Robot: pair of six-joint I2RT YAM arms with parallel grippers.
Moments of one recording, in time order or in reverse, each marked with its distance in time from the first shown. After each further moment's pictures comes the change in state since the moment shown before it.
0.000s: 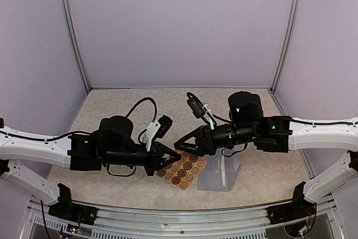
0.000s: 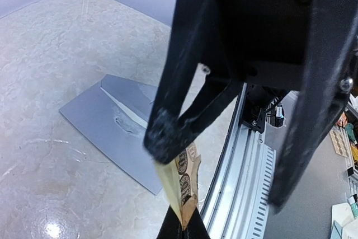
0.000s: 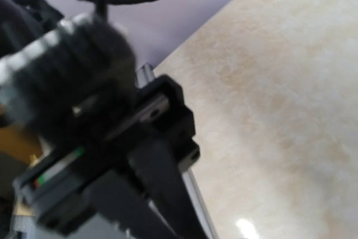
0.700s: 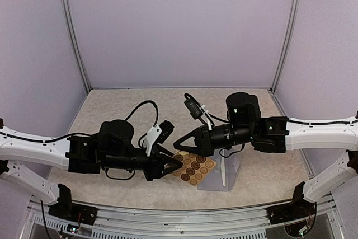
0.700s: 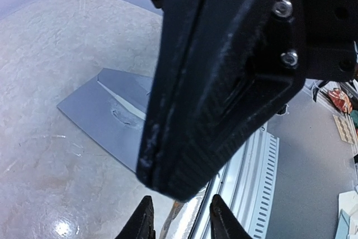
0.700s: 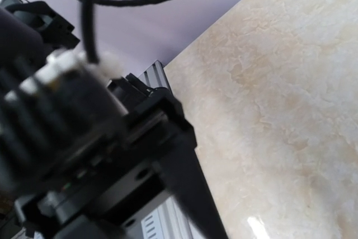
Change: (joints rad) left arm -0.033 -0.011 0.000 -0.048 -0.024 0.021; right arm 0.001 0.014 0.000 0.029 -0.027 0.004
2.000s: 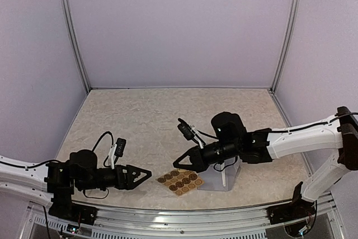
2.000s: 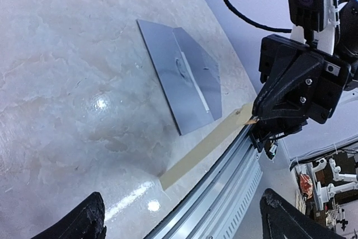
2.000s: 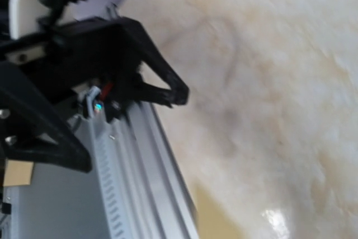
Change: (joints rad) left arm 0.011 -0.411 -0.504 0.103 -0.181 -0.614; right arm 0.005 0.167 -0.107 0.087 -0.019 0.024
